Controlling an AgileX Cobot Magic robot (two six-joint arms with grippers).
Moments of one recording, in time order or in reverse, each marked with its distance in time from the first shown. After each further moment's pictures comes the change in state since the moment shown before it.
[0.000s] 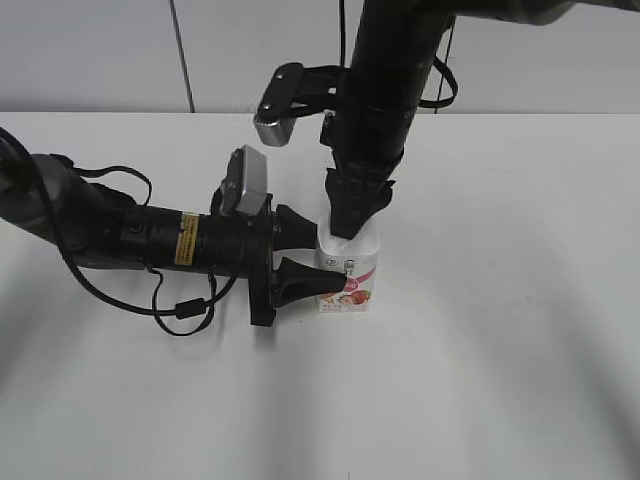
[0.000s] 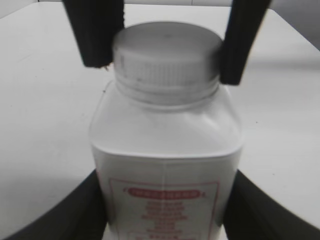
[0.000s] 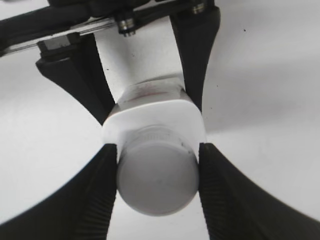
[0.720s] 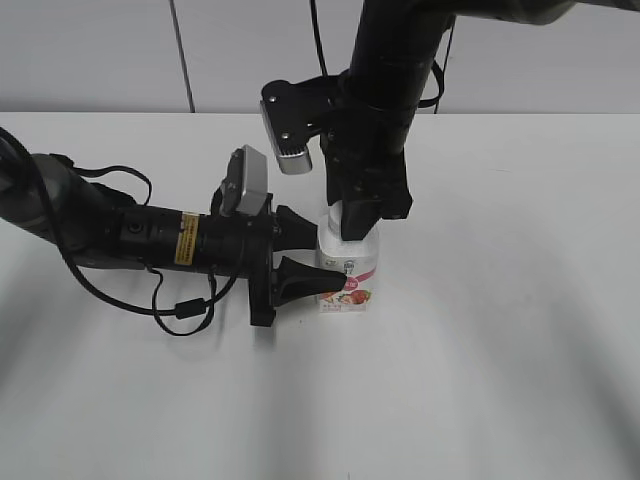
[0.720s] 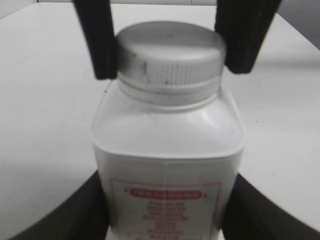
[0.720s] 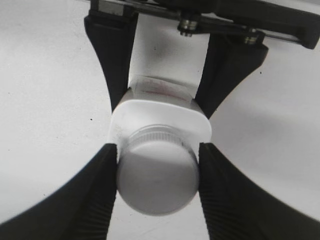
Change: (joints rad) left arm 0.000 0.000 -0.001 0.004 0.000 0.002; right arm 0.000 0.000 0.000 0.005 0.004 -0.431
